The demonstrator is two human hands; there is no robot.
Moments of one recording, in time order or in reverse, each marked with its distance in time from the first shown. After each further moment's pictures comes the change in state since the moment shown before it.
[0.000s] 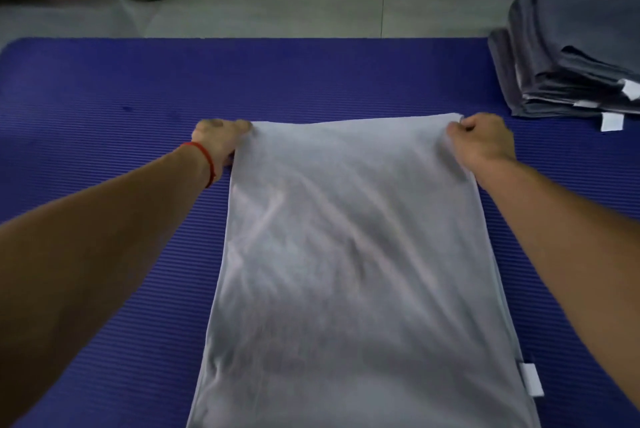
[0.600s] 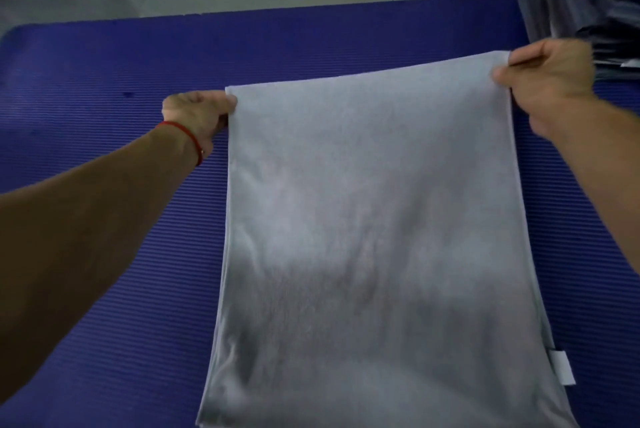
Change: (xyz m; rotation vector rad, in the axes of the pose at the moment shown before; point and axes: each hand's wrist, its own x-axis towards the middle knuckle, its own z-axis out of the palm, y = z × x) left_hand 0.014 0.001 -0.021 -0.159 0.089 0.120; right_hand 0.039 0.000 -0.023 0.466 0.093 -0.091
